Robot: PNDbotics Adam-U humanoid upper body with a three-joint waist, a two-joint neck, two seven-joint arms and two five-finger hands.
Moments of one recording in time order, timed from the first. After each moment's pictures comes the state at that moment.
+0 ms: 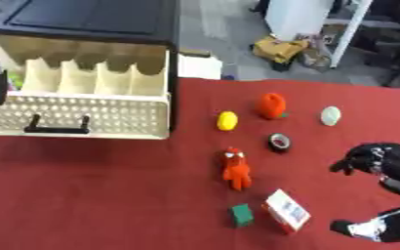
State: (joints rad) left arm -0.50 0.51 -0.13 -1.99 -0.06 -0.01 0.27; right arm -0.13 -1.14 0.35 -1.99 0.61 0.02 0.06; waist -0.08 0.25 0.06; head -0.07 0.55
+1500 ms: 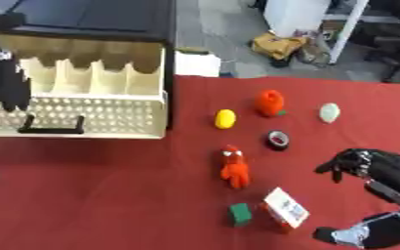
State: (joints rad) left arm -0.46 0.48 -0.13 -1.99 -0.06 0.00 0.27; right arm -0.32 -0.98 0.44 -1.99 0.53 0.13 0.12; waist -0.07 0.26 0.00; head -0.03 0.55
